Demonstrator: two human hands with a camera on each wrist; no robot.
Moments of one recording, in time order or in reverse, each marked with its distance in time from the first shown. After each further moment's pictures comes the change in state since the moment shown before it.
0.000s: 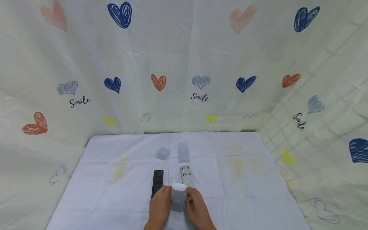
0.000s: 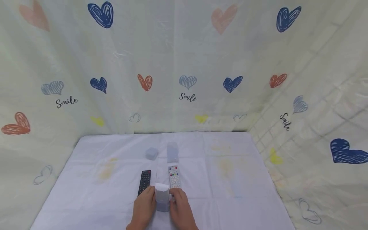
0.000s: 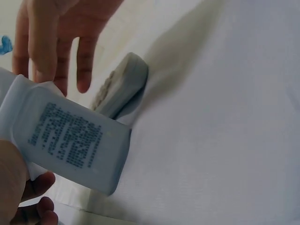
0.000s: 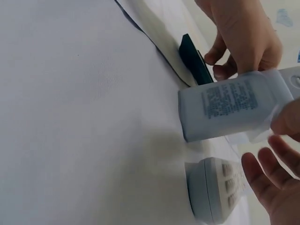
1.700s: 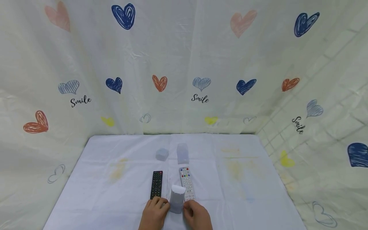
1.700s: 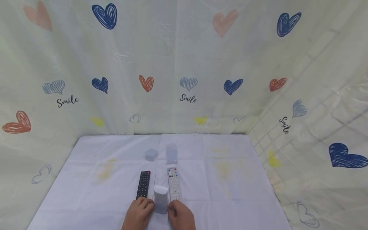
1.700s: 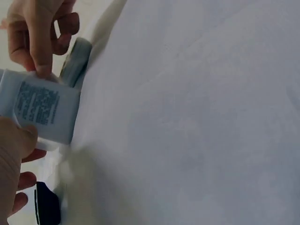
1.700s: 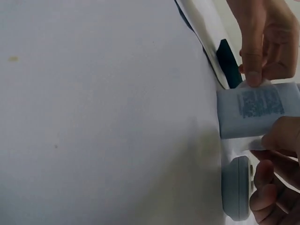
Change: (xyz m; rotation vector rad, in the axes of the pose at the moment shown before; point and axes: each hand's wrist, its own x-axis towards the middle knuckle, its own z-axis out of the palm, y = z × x) left_hand -0.033 -0.047 -0.005 0.078 0.037 0.487; right_hand -0.017 0.015 0.014 -0.209 0.169 -0.034
